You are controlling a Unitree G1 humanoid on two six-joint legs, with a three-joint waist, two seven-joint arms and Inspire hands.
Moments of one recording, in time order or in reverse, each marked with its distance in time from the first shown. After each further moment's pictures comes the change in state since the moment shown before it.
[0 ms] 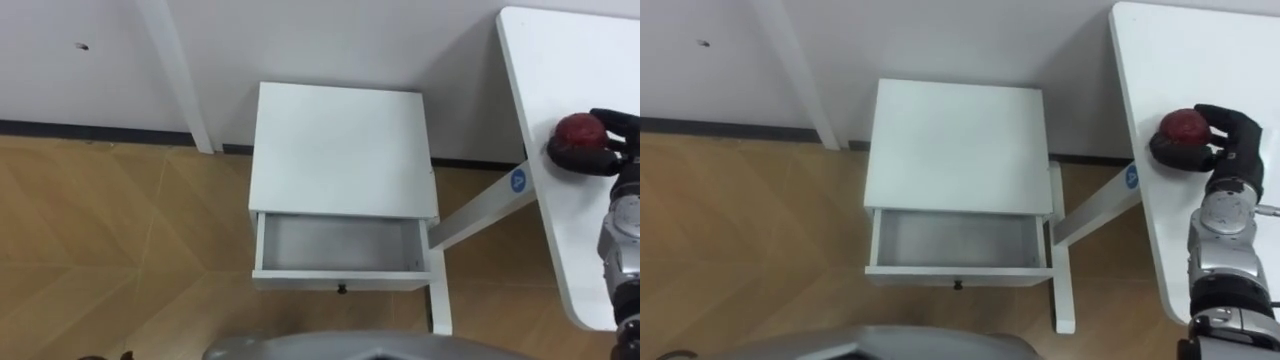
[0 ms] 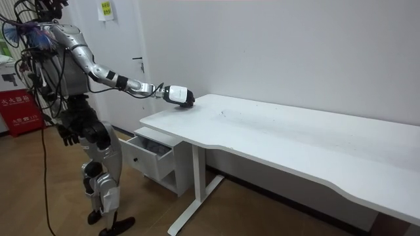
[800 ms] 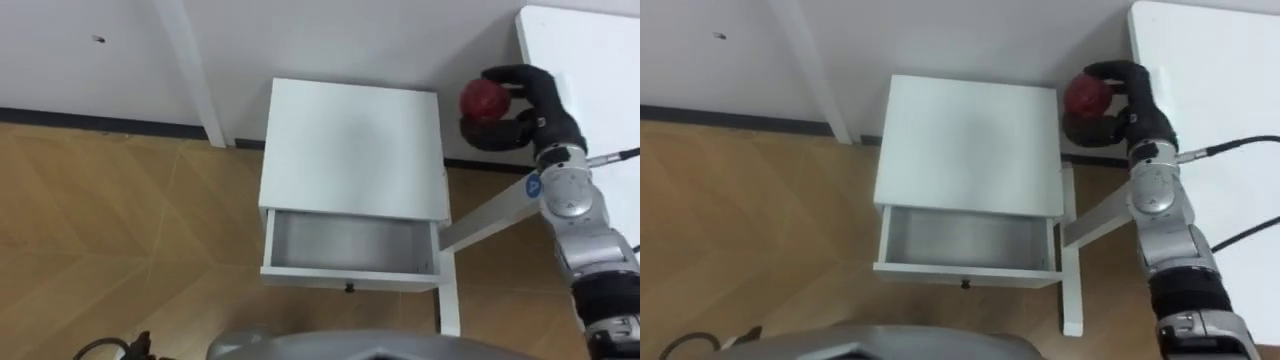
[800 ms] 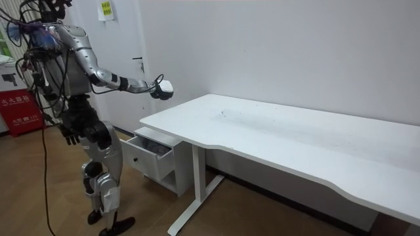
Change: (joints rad) left arm -0.047 -0.005 -0.142 0.010 0.008 -0.006 0.016; right arm 0.085 0.093 0.316 -0.437 -0.280 0.013 0.123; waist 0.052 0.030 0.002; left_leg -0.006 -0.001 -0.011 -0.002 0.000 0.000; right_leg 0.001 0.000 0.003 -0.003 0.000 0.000
